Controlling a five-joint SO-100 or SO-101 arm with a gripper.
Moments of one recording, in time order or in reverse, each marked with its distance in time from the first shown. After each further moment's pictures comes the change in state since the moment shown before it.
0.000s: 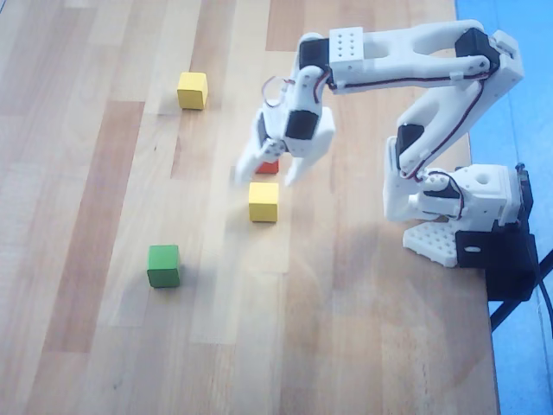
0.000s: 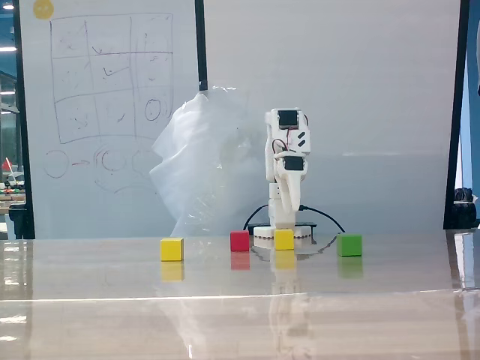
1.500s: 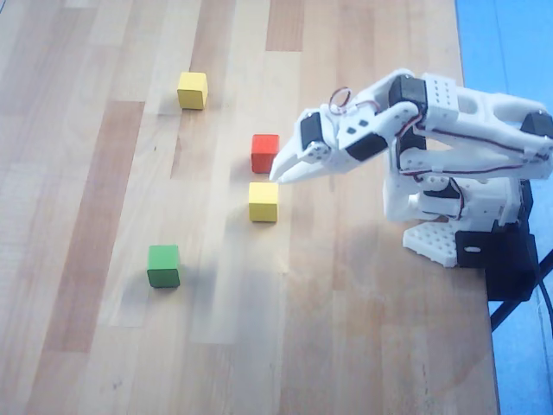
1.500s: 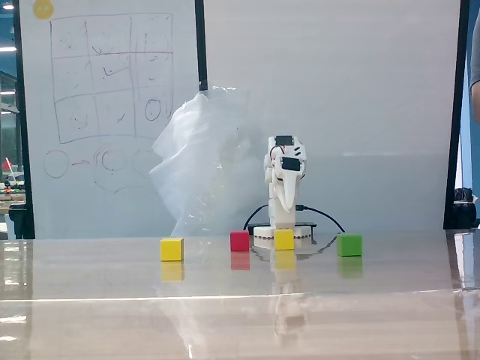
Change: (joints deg) arm 0.0 59.4 38.2 -13.4 0.0
